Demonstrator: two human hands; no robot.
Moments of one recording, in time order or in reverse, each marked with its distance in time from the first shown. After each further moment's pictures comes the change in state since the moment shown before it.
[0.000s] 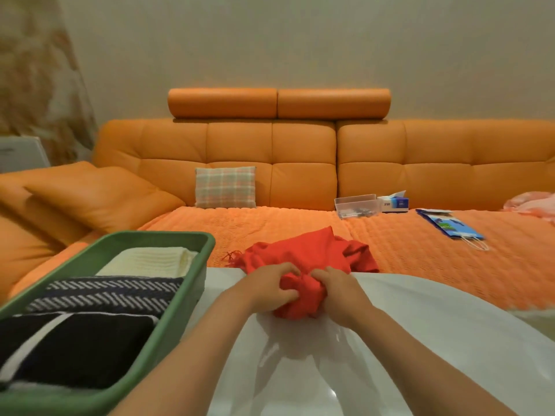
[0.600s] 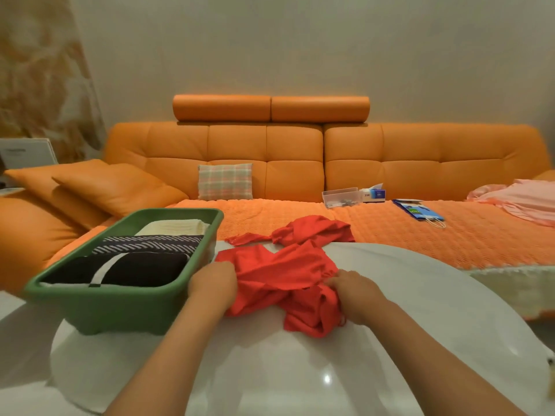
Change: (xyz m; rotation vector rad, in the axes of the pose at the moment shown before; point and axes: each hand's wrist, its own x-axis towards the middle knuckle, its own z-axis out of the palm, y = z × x) left_hand -0.170 0.022 -0.001 0.515 0.142 -0.497; right_hand -0.161 -0.027 -0.031 -0.285 -0.162 0.066
